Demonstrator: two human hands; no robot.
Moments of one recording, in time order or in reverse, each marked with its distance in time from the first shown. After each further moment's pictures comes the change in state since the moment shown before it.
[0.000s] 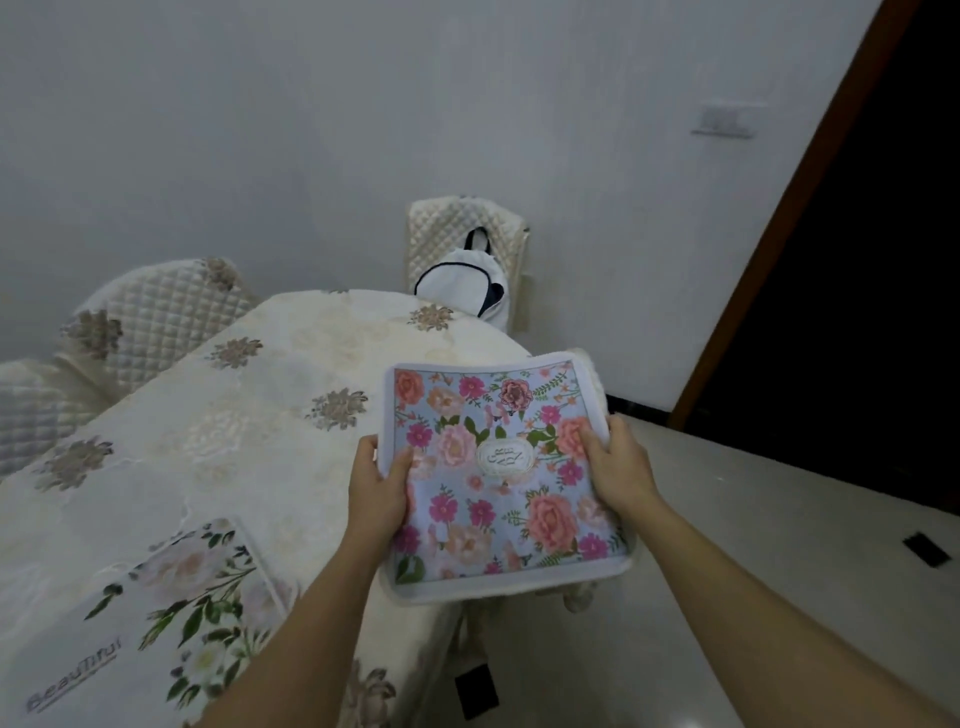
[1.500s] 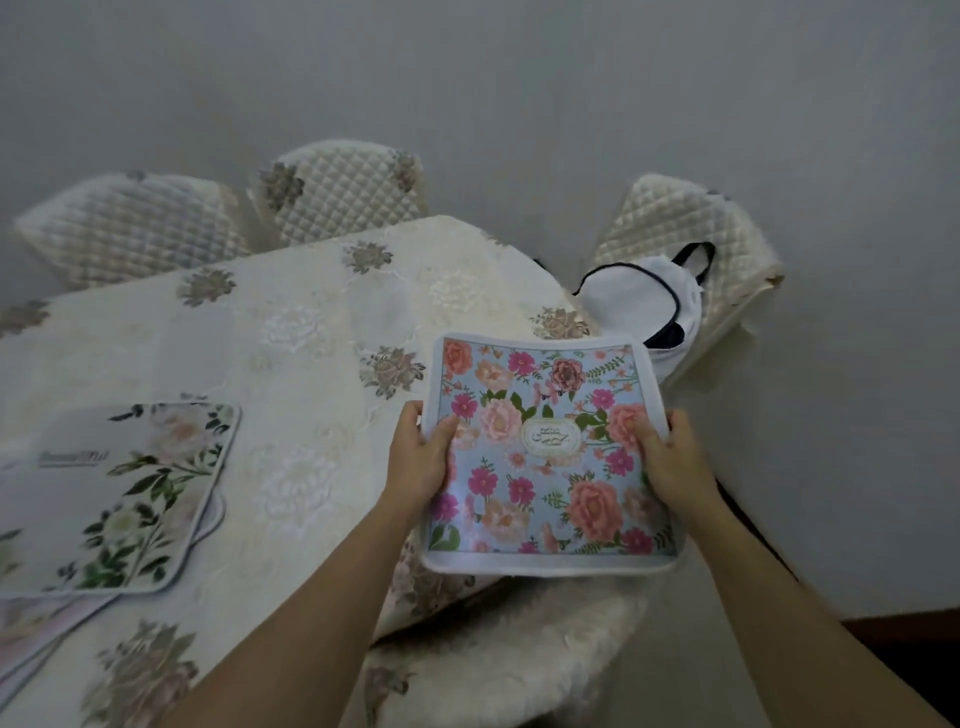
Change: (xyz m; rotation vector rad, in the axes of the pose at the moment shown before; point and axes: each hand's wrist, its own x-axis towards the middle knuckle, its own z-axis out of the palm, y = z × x) left_hand 0.175 0.006 0.168 -0.157 0.517 -0.209; right_hand 0.362 -0.023 0.018 -0.042 -0.535 -0.211
